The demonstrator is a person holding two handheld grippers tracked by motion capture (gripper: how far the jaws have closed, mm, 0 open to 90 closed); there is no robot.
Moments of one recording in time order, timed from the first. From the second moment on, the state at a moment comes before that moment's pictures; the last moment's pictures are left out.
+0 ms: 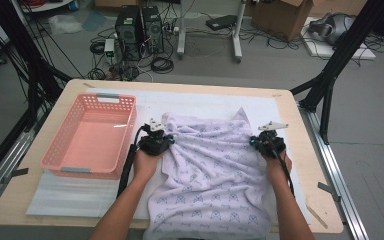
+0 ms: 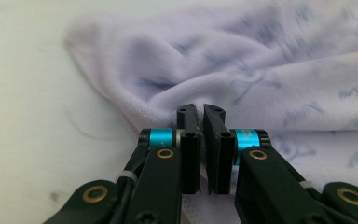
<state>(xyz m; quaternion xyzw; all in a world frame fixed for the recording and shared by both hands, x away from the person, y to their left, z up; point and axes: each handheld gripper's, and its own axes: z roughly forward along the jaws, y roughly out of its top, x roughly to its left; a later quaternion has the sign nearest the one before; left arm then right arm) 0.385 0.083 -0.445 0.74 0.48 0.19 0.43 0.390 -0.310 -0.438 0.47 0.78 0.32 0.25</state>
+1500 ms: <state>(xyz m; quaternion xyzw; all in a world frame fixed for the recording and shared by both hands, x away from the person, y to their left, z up) 0.366 0.093 -0.442 0.75 0.46 0.19 0.42 0.337 -0.325 -0.442 0.45 0.78 0.38 0.21</state>
